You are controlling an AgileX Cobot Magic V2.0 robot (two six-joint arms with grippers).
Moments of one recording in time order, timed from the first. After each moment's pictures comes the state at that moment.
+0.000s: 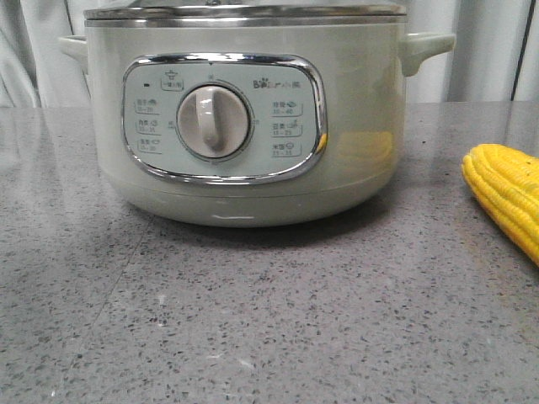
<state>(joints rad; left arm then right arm) -0.71 1.51 -1.00 -0.01 -0.35 -0.07 0.00 0.36 -0.40 -0.04 0.42 0.08</state>
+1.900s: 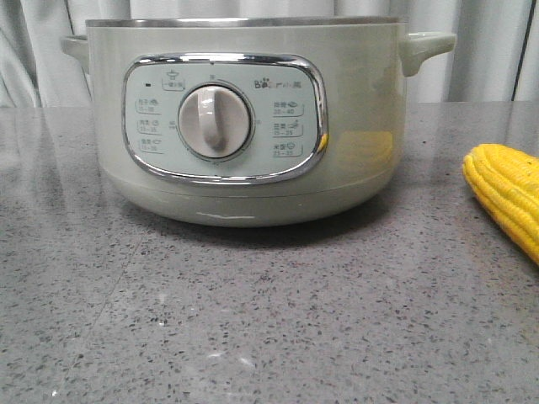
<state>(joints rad) -0.35 0.98 -0.87 0.06 -0.01 -0.01 0.00 0.36 -0.40 -0.04 0.41 0.08</state>
